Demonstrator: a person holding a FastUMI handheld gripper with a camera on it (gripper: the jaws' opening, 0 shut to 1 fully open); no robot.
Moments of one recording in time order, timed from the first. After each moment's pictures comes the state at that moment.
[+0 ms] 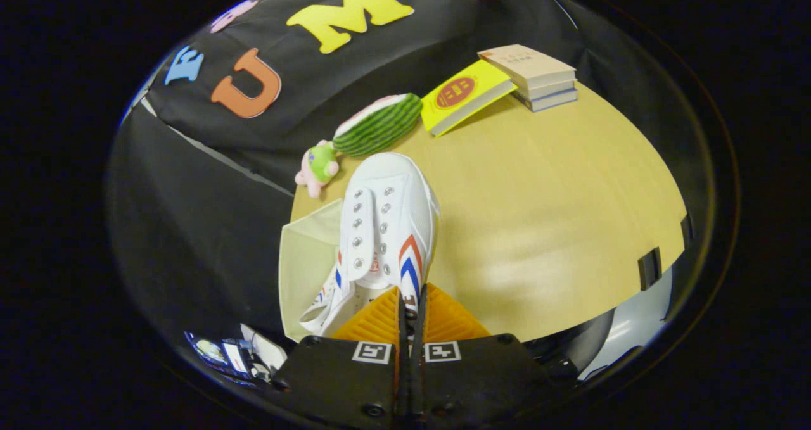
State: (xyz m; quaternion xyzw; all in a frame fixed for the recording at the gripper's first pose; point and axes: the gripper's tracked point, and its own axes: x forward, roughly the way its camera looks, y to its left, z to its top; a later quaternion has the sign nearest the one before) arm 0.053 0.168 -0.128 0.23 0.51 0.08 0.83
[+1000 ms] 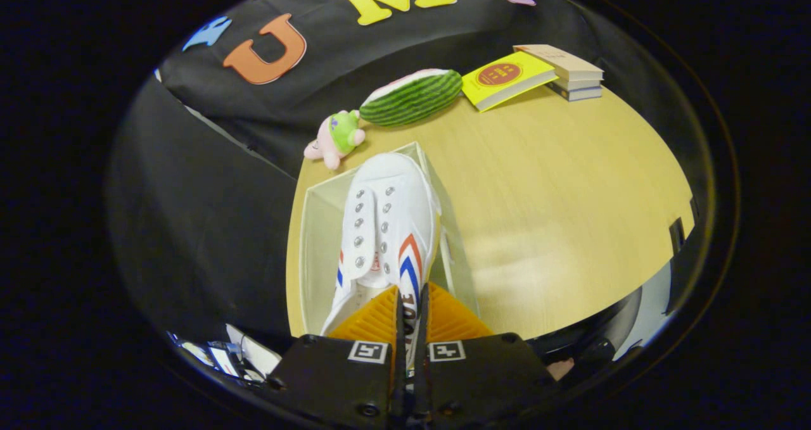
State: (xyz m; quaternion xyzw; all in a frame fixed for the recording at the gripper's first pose) arm 0.039 0.304 -0.176 0.21 0.52 0.05 0.82
